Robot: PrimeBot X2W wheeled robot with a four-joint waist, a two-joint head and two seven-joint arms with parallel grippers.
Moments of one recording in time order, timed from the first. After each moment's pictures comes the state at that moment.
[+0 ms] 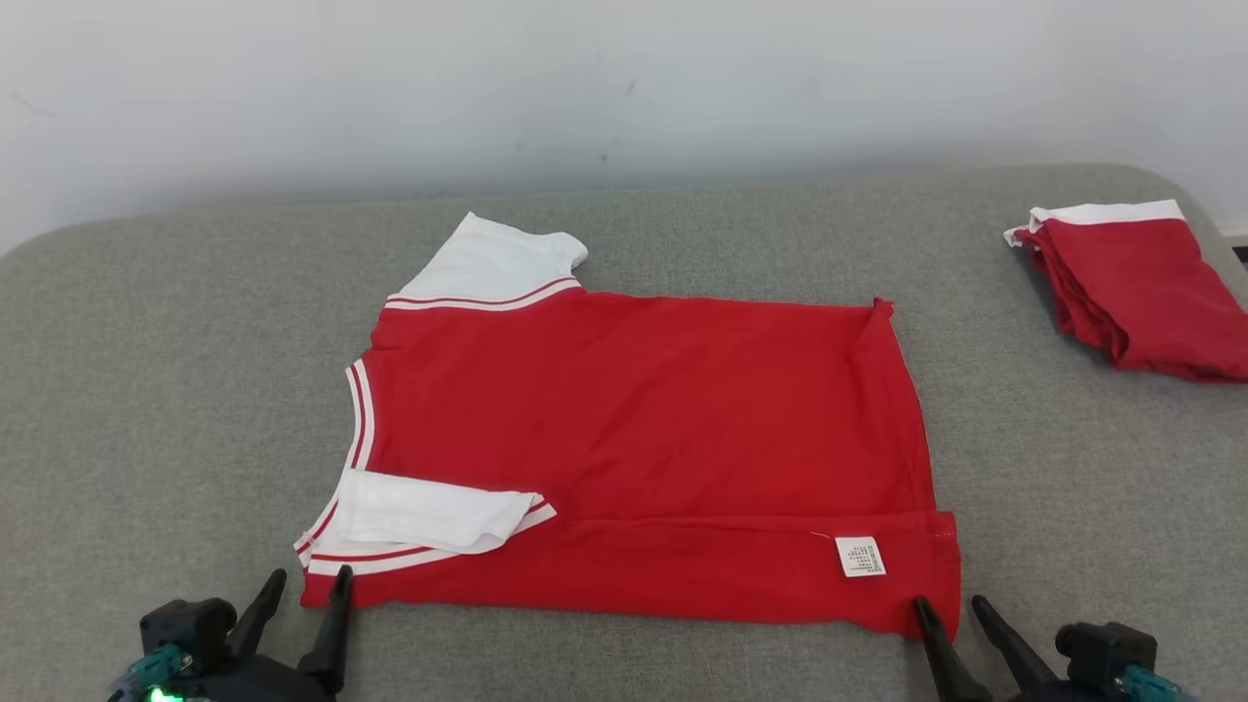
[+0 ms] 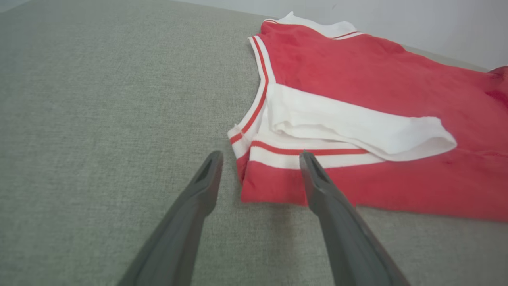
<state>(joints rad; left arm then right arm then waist) -0.26 0.28 -0.26 0.65 -0.53 -0.13 -0.26 -0.12 -0.33 0.41 0.55 0.72 0.13 -0.26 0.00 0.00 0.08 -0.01</state>
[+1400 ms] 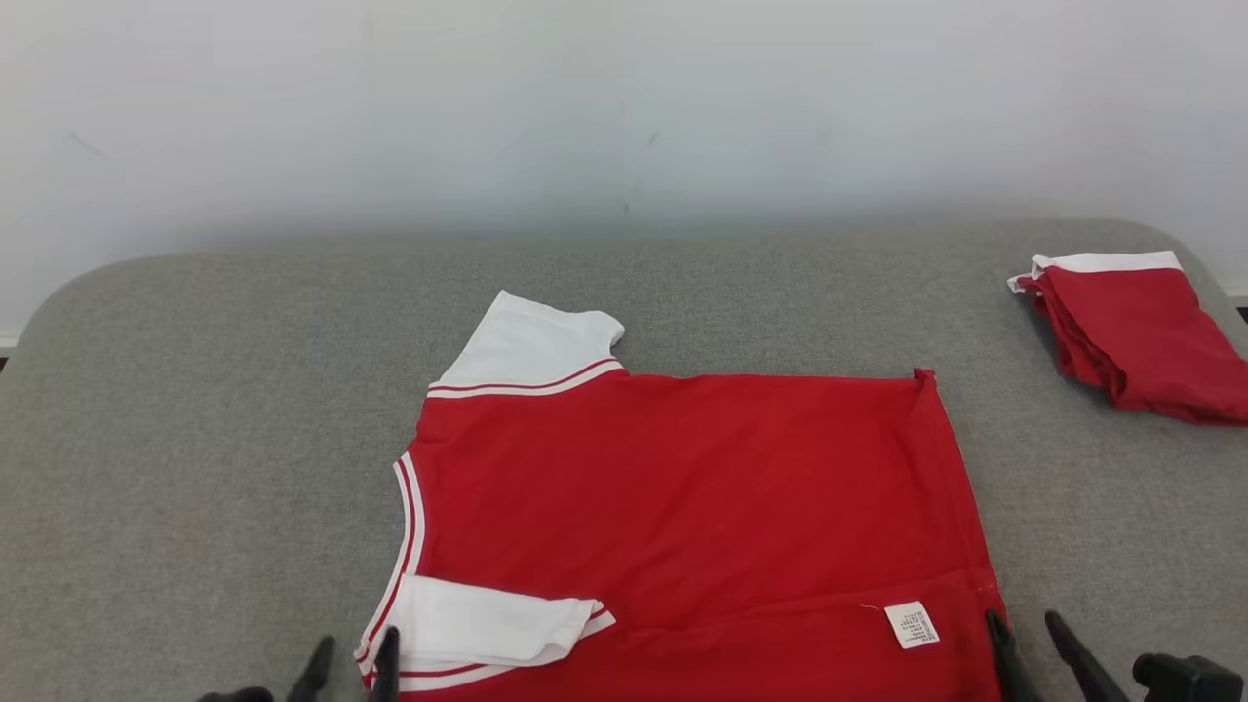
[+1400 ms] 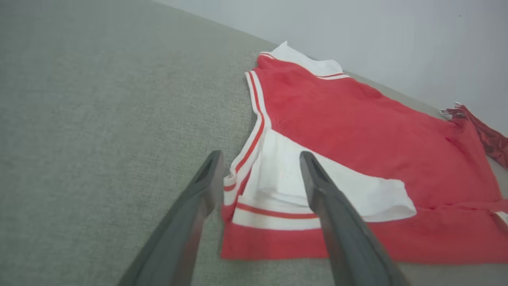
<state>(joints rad) -0.04 0.16 -0.20 0.46 -0.53 -0.10 -0.26 0.00 -0.34 0.26 0.46 0.66 0.13 -0.25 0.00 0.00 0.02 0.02</state>
